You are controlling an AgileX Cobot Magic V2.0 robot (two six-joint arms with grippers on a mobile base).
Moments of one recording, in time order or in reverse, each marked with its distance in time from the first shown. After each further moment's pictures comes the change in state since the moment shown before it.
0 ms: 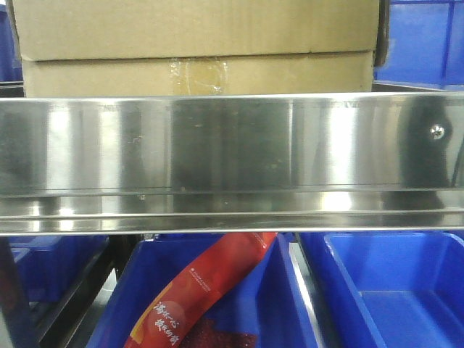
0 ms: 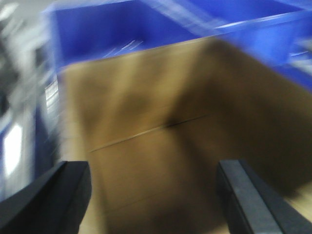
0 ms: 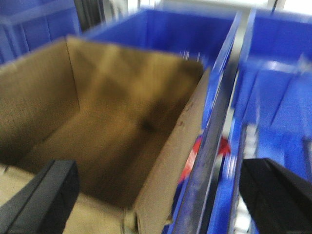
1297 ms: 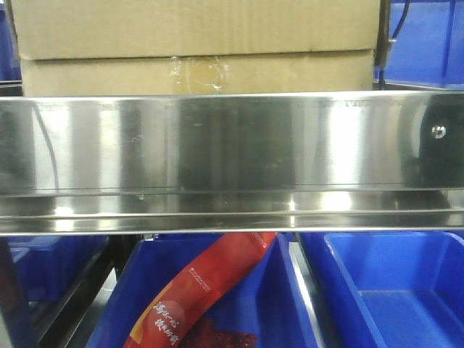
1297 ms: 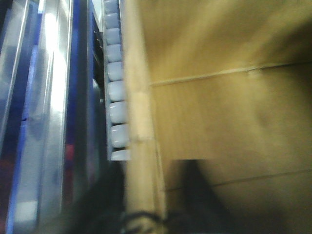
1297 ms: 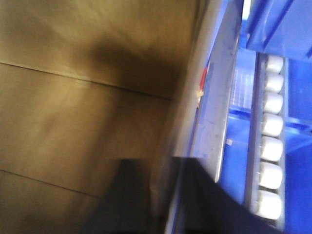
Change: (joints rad) left arm 0.130 0.448 -0.301 0.042 0.246 -0.051; right arm 0.002 0.689 -0.560 -0.110 0.240 0.114
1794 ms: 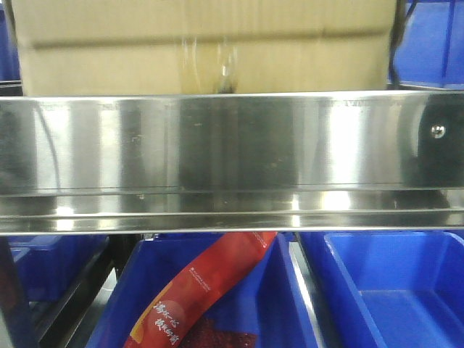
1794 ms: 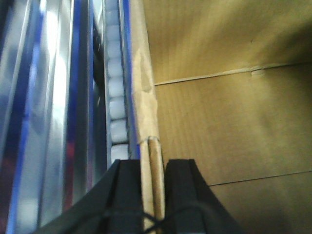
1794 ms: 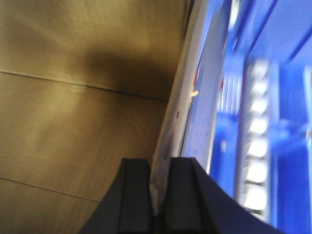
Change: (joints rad) left arm 0.000 -0.072 -0.002 -0.013 0.020 -0.006; right arm 0.000 -0.090 0.002 -0.006 0.018 0.008
